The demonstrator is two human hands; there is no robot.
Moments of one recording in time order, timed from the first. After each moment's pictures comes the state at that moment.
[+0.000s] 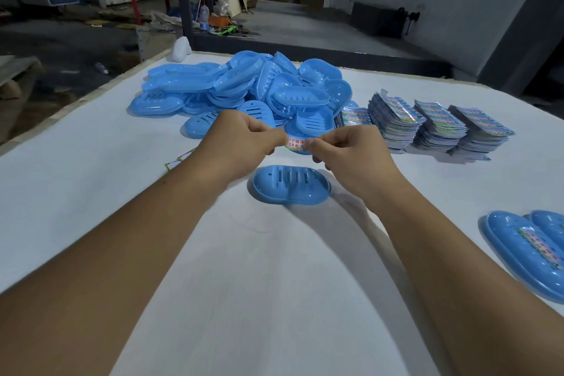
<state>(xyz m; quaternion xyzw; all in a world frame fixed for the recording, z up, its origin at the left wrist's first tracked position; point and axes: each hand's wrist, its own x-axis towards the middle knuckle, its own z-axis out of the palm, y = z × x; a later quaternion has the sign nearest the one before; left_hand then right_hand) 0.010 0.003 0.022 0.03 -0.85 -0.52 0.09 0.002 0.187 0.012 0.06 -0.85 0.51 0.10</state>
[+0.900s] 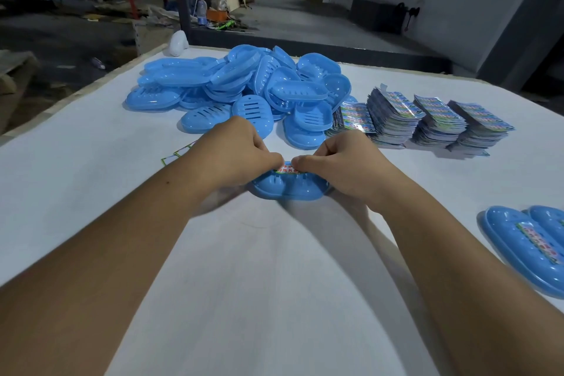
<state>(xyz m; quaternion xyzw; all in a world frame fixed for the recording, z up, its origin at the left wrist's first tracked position) 0.010 -0.003 0.008 0.01 -0.93 -0.37 0.04 0.003 0.192 0.007 0.05 -0.91 0.41 0.02</state>
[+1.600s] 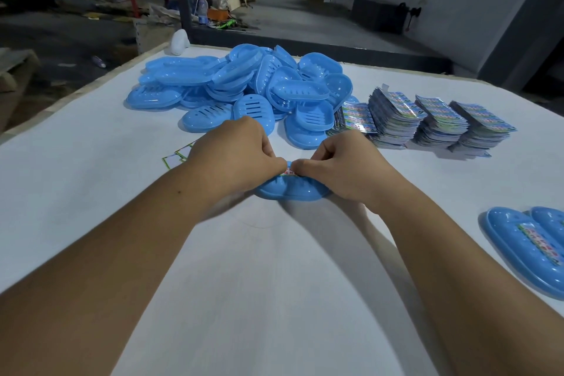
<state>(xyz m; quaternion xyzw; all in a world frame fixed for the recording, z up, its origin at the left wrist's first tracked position) 0.014 0.001 0.017 -0.01 -0.97 -0.24 0.08 0.004 0.187 0.007 0.08 -0.93 0.35 0.06</state>
